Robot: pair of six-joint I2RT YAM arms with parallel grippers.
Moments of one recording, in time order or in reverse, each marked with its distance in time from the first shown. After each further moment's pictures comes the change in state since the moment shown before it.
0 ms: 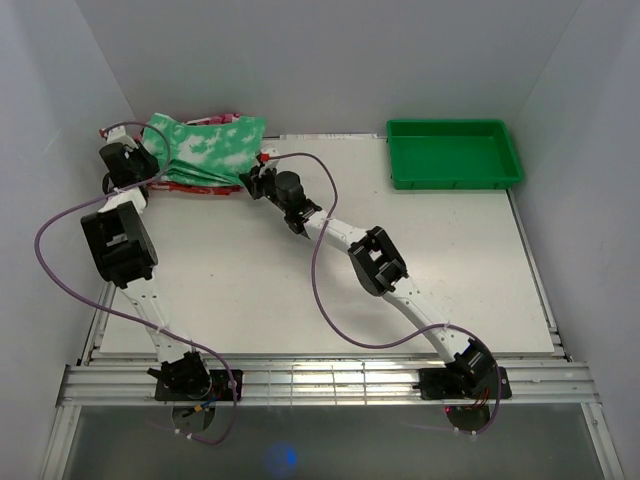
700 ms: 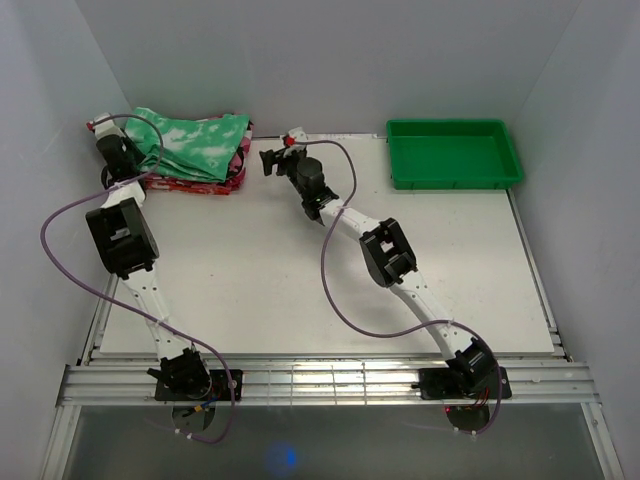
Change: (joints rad) left arm 0.016 0.194 0.229 0.109 -0.195 0.003; right arm -0.063 0.009 0.011 0.124 0.156 -0.108
